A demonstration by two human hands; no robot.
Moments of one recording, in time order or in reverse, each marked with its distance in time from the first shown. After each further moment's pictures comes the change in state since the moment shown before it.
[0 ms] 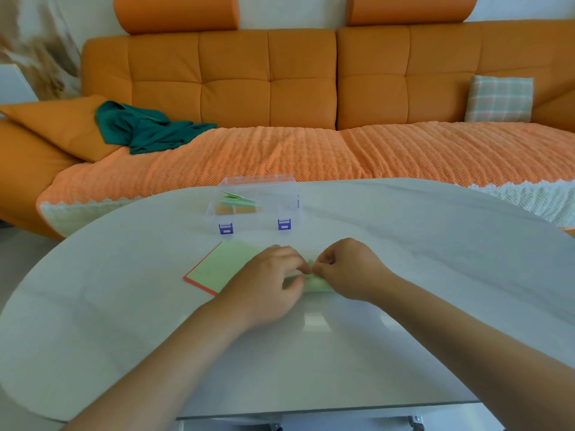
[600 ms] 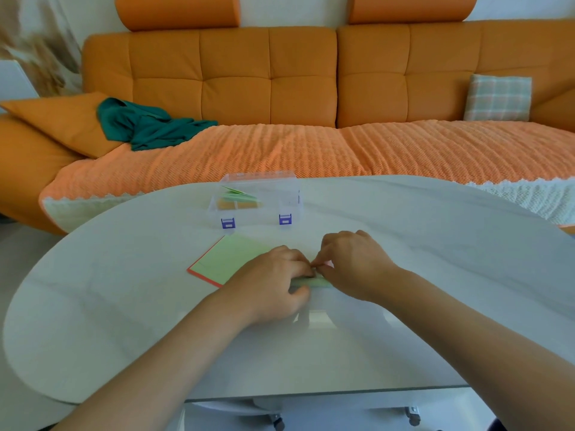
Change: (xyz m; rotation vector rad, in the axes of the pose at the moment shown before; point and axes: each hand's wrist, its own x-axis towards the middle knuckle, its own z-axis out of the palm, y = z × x) left_hand -0.006 0.010 -0.005 0.139 -0.171 0.027; right_hand -0.008 0.005 -0.004 -0.530 0.068 -0.420
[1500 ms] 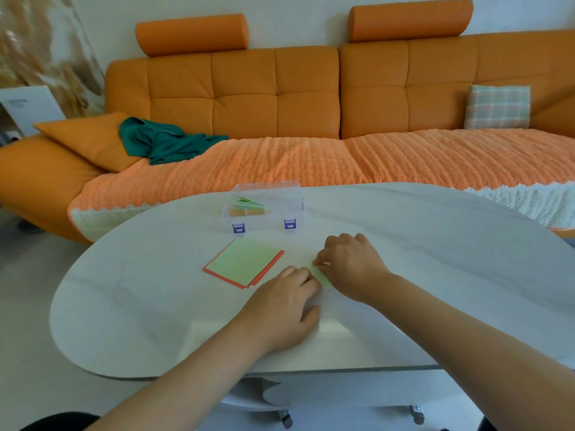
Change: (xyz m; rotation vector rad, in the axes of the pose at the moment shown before) left_hand -0.036 0.027 0.025 0.162 0.069 0.031; right_hand -0.010 -0.002 0.012 -0.061 0.140 -0.019
